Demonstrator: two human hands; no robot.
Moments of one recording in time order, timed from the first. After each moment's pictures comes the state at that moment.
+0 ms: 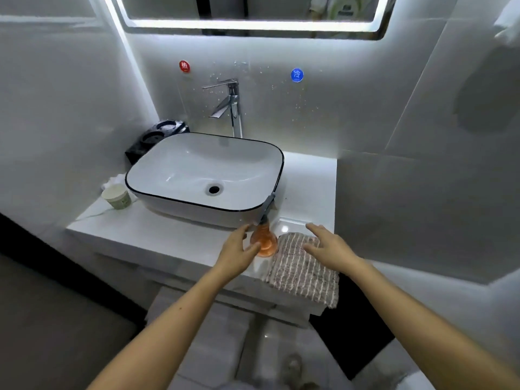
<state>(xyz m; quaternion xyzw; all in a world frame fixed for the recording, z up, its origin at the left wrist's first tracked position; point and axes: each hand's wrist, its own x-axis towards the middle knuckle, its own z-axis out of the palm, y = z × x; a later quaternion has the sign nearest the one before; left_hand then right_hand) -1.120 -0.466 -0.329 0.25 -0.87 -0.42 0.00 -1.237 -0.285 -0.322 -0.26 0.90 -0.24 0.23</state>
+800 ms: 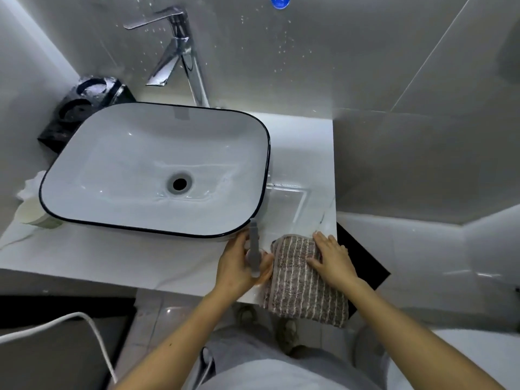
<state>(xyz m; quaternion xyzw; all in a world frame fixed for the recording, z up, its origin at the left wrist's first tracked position) -1.200 -0.493 -0.394 0.23 -0.84 -0.49 0.00 -1.299 -0.300 -0.434 -0.16 0.94 -0.12 0.28</state>
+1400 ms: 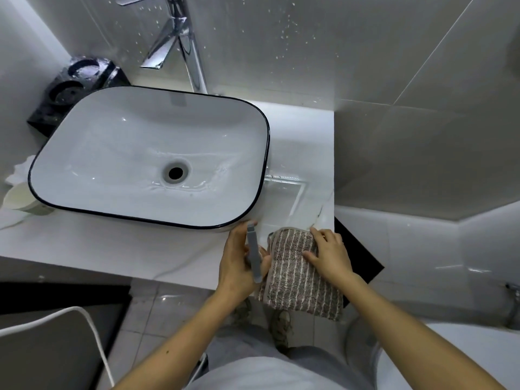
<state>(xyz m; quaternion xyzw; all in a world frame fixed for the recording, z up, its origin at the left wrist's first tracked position) -1.189 -0.480 -0.403 0.17 -0.82 -0.54 0.08 -1.300 -0.301 -0.436 -0.16 0.95 -0.14 0.24</state>
